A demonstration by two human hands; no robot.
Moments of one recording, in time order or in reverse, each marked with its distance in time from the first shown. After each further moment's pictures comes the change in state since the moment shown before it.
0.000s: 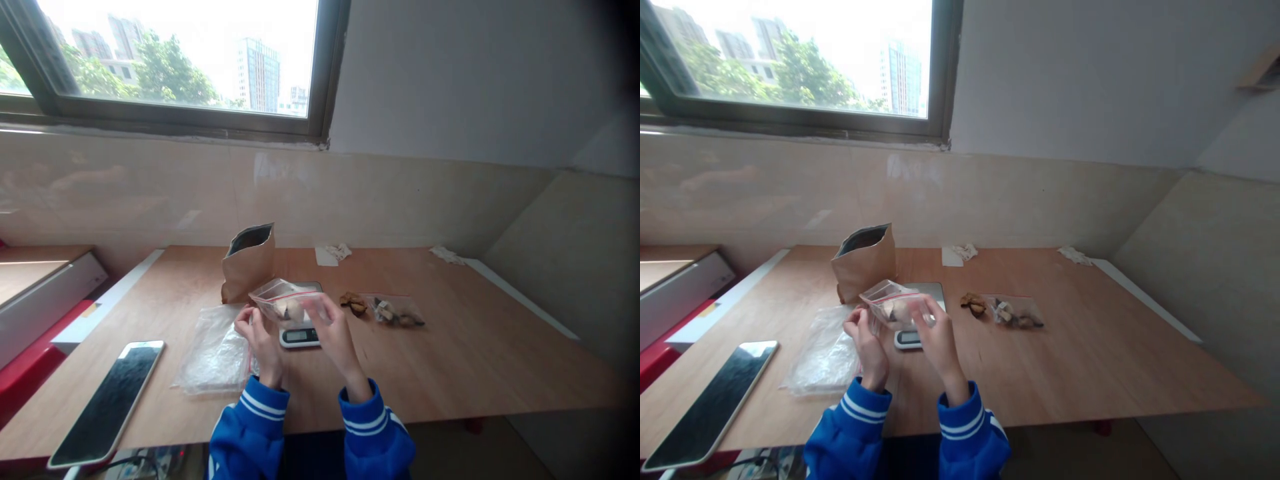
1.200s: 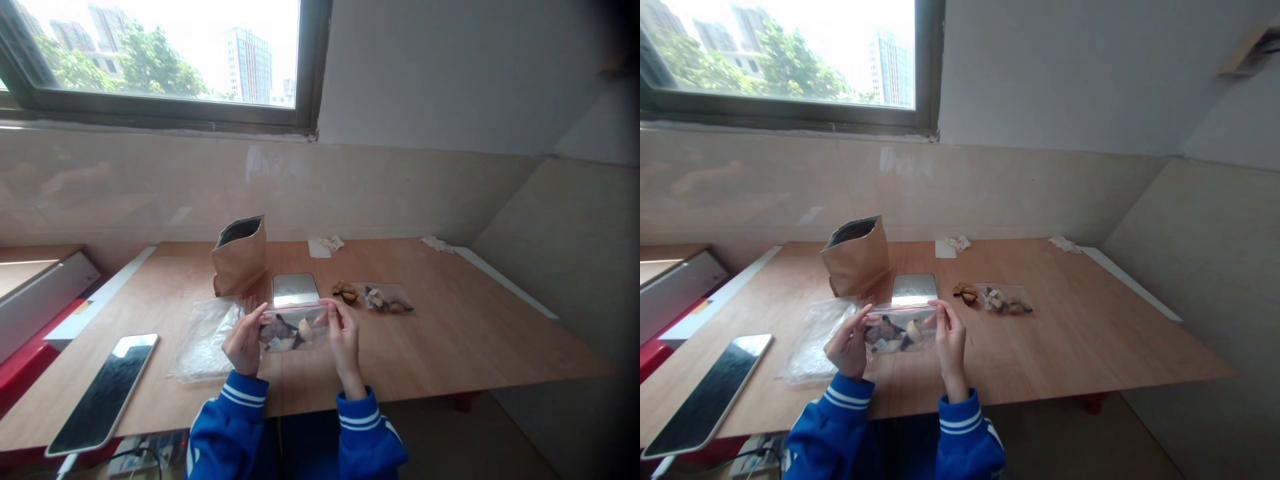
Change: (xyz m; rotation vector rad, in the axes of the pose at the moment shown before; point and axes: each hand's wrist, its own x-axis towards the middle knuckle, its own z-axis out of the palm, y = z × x) left_hand 0.002 0.008 -0.040 0.291 -0.255 0.593; right_hand -0.032 0.040 -0.026 0.043 0.296 0.070
